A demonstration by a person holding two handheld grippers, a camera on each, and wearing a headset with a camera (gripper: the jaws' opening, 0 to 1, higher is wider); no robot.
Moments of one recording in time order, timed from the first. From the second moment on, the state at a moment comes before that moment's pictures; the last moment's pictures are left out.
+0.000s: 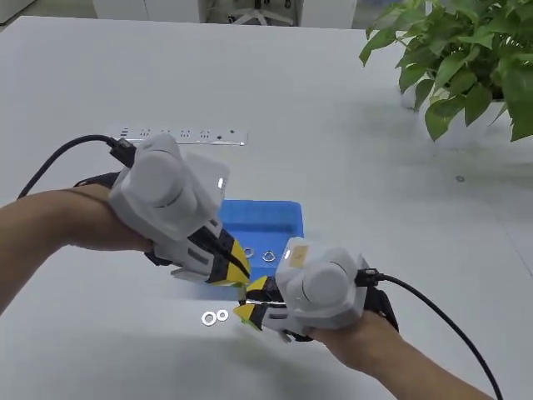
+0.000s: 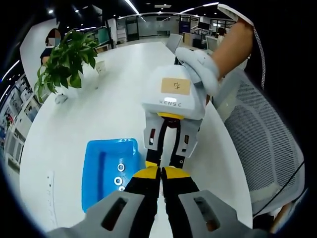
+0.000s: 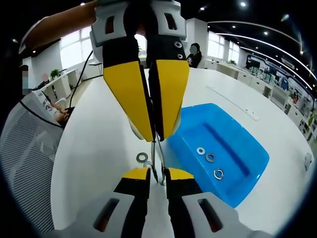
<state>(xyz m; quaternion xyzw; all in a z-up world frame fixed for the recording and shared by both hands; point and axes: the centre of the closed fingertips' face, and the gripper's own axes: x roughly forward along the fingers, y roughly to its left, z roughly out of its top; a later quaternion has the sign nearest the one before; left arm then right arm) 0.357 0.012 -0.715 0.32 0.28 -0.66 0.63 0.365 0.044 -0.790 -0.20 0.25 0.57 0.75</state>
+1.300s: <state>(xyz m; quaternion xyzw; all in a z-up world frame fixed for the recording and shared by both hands) 0.358 0.008 -0.719 0.36 0.27 -0.68 0.58 0.365 0.039 -0.792 -0.21 0.26 0.56 0.76</state>
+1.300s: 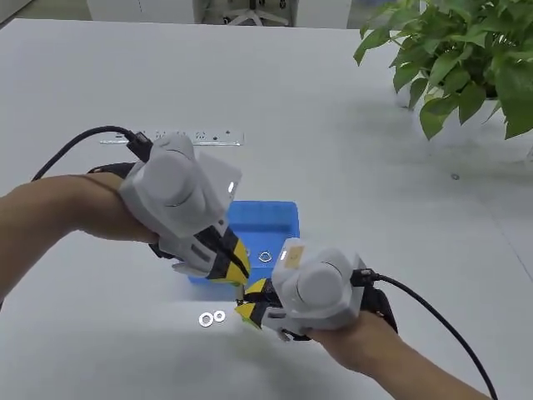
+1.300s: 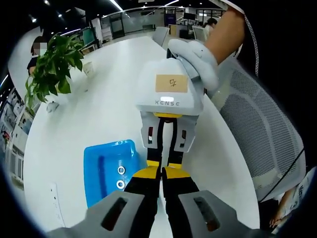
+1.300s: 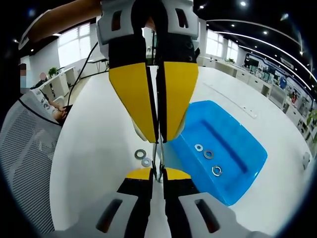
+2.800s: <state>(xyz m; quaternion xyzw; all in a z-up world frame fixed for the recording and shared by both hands) 0.354 0.014 -0.669 0.36 0.25 -0.68 0.59 0.361 0.040 -0.742 -0.22 0.25 0.57 0.75</state>
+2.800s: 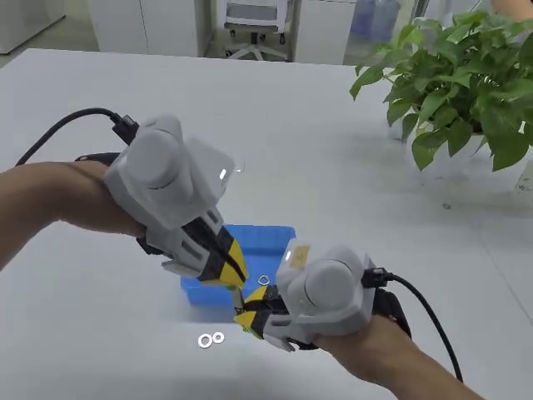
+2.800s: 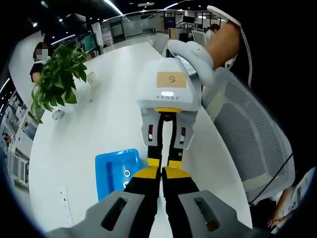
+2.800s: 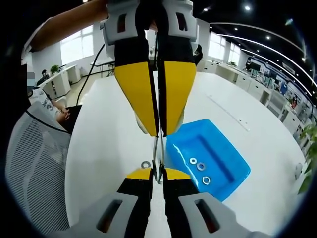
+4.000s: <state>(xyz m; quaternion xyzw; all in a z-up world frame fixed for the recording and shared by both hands) 0.415 0.009 -0.657 0.38 0.23 -0.66 0.61 0.432 0.045 -0.728 -0.22 0.22 0.55 0.77</state>
